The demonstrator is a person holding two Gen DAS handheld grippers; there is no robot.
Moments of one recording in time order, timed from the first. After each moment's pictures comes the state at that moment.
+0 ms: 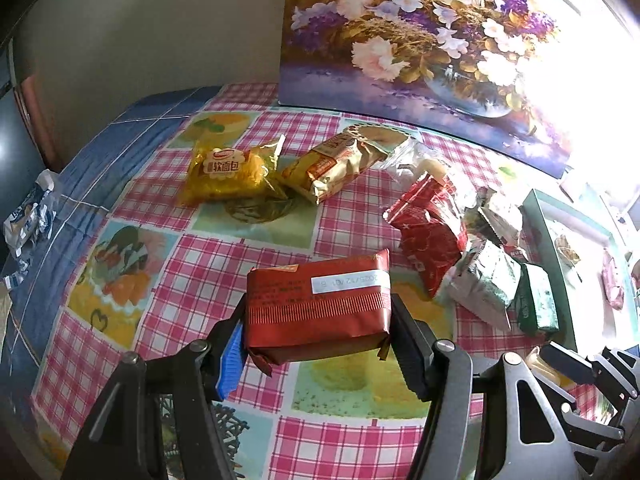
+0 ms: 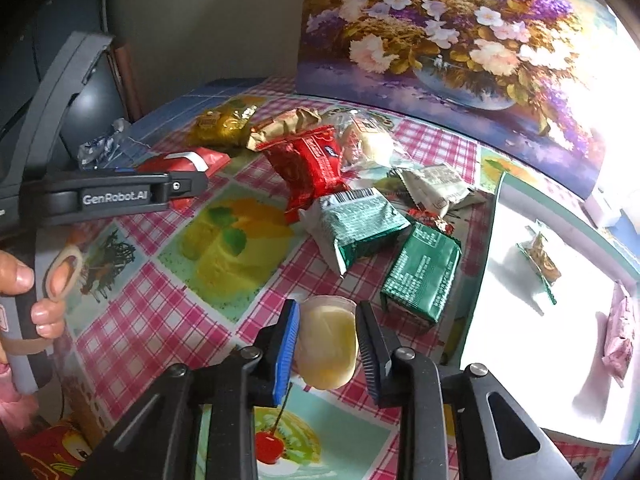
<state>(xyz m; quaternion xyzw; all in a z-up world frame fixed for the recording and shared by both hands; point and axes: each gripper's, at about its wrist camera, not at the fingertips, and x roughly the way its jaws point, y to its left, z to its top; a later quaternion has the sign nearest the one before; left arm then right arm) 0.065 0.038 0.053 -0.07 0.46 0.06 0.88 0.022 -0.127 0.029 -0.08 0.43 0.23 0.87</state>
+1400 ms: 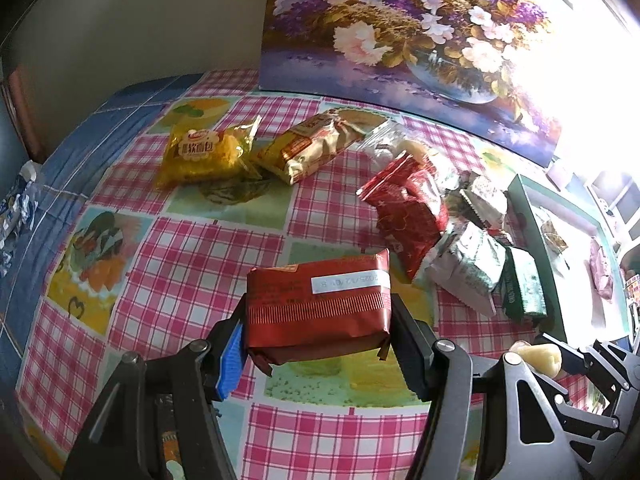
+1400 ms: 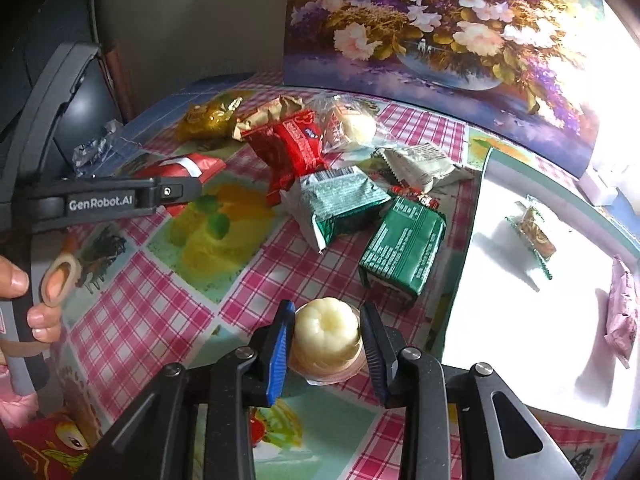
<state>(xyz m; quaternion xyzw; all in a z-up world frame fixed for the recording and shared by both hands) 0.063 0.028 0.050 -0.08 0.48 0.03 0.87 0.021 -0.144 0.021 -0.07 0.44 0.22 0.87</state>
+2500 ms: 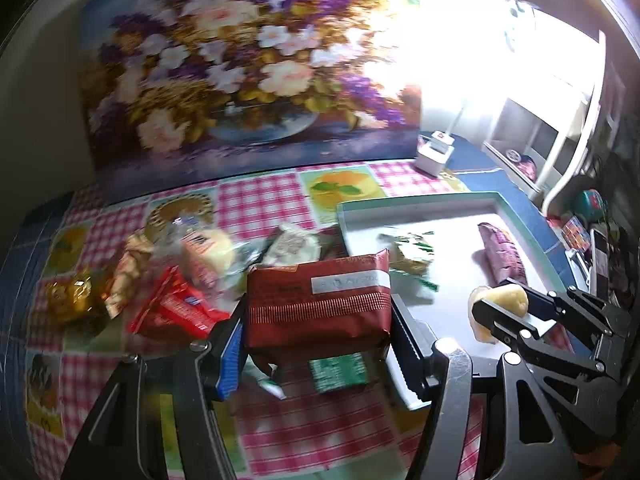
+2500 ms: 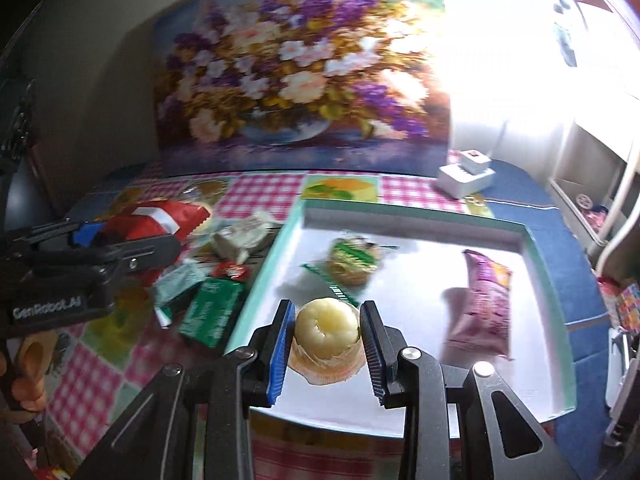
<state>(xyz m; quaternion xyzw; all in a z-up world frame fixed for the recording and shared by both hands) 0.096 -0.127 0.104 0.03 0.42 -0.14 0.89 0.037 -0.276 0.073 0.02 0.38 0.05 0.93</state>
